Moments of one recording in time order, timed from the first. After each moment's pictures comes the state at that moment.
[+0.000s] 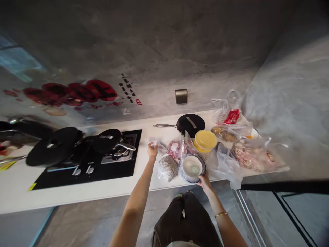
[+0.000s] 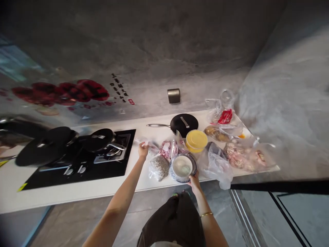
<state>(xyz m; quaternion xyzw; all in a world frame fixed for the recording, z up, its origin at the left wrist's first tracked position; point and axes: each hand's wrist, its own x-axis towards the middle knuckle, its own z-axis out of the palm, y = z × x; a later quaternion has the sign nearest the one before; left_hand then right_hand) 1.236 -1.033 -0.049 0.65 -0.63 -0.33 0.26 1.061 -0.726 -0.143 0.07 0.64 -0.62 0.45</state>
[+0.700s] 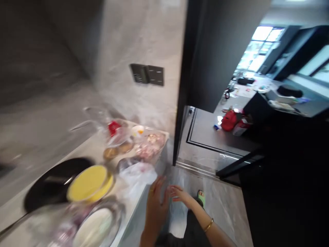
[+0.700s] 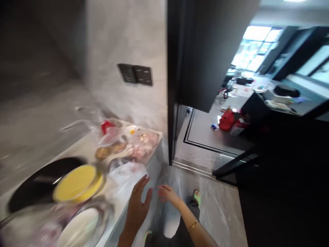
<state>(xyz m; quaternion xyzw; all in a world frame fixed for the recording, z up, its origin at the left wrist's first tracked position) 1.063 -0.637 0.049 -0.09 -0.90 -0.39 0.18 1.045 -0.480 -0.085 0.16 0.56 -0.75 0.31</state>
